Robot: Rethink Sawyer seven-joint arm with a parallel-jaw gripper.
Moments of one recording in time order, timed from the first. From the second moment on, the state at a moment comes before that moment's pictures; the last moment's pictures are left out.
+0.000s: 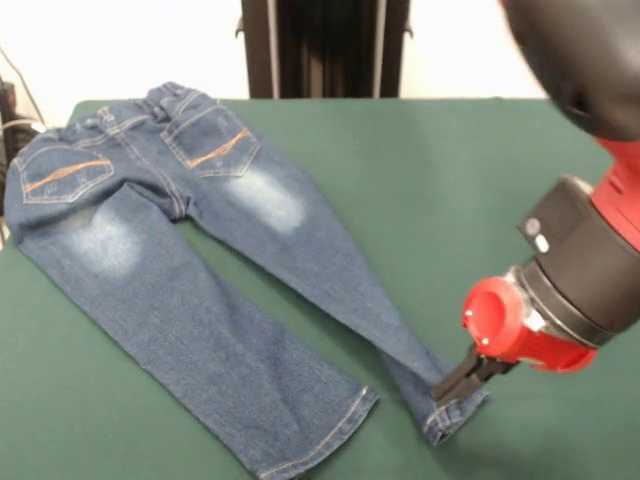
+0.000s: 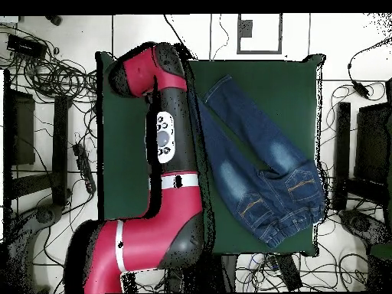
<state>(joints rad) 0.15 0.12 0.03 0.12 -0.68 1.34 1.76</state>
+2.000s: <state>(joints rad) 0.22 0.29 0.03 -0.11 -0.94 1.34 2.14</state>
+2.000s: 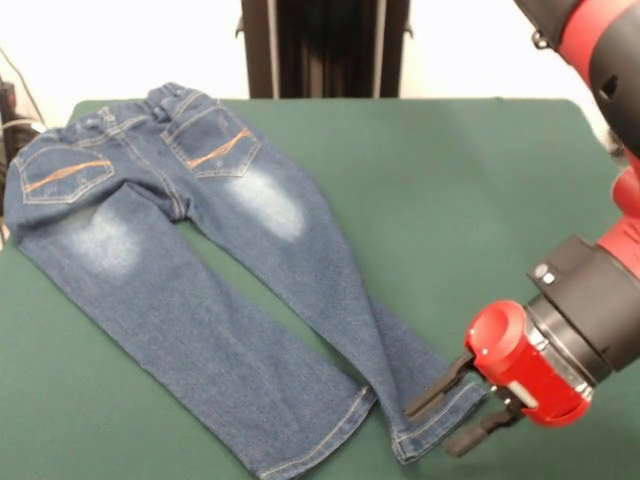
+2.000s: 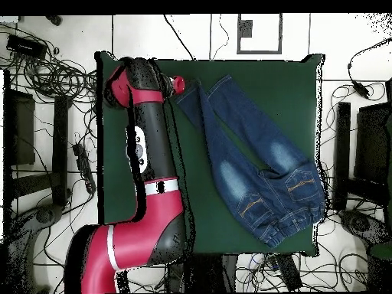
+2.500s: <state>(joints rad) 0.22 0.28 0.03 -0.11 -0.92 1.34 2.14</state>
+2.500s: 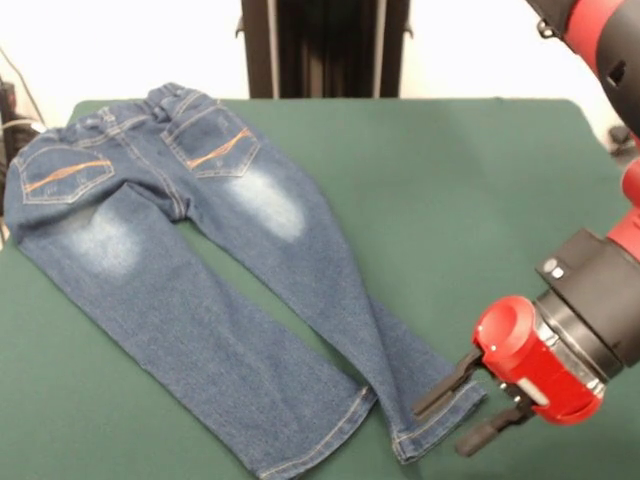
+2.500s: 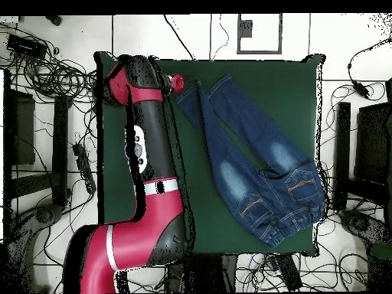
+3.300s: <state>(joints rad) 0.10 0.10 0.08 0.09 -0.49 1.38 2.10</state>
